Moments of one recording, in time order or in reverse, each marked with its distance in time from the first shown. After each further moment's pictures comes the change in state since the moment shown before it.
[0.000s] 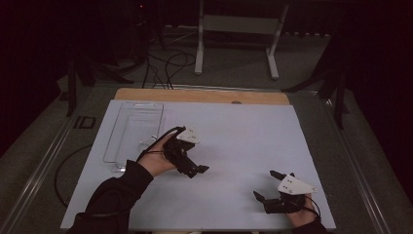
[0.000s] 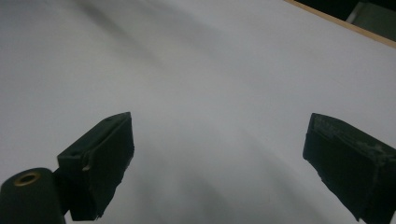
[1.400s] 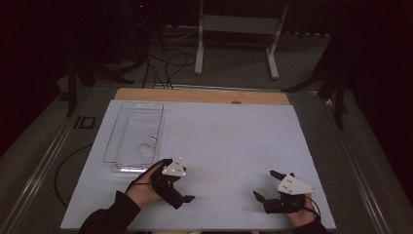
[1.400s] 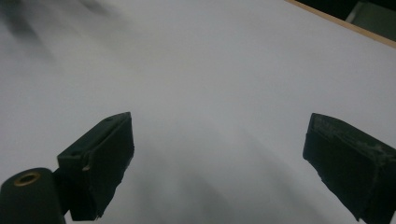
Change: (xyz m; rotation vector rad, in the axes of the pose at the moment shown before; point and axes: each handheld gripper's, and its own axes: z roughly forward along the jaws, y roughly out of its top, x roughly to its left) left arm -0.038 -0.087 0.015 0.014 -0.026 -0.006; right arm 0.000 0.000 0.000 0.003 -0.003 -0.002
